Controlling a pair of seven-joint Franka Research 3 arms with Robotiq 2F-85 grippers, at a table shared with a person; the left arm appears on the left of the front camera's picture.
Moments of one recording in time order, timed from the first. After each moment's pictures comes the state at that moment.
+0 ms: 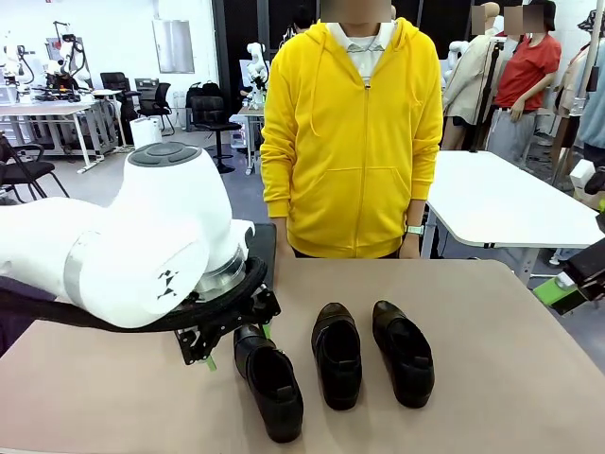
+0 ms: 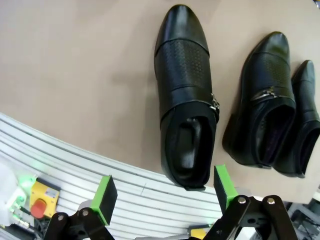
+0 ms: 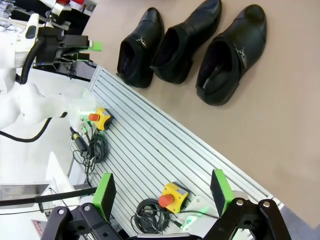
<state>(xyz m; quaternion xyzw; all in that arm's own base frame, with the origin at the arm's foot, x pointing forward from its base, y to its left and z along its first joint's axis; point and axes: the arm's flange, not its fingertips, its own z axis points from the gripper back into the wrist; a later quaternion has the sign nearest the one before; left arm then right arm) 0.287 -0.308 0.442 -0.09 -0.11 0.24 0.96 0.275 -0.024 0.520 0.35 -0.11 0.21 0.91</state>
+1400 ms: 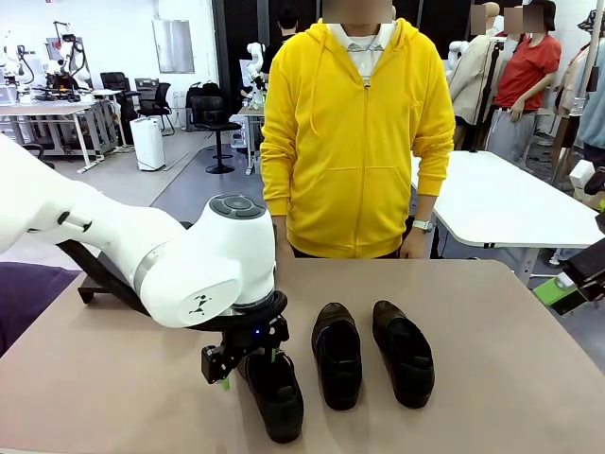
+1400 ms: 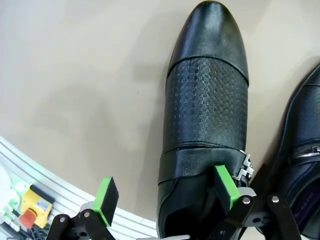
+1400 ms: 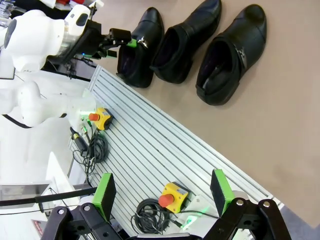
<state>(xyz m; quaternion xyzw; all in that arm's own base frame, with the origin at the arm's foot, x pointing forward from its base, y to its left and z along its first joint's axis) 0.346 -0.337 0.353 -0.01 -0.09 0.30 0.95 0.275 -0.024 0.519 0.35 -0.11 0.21 0.91</state>
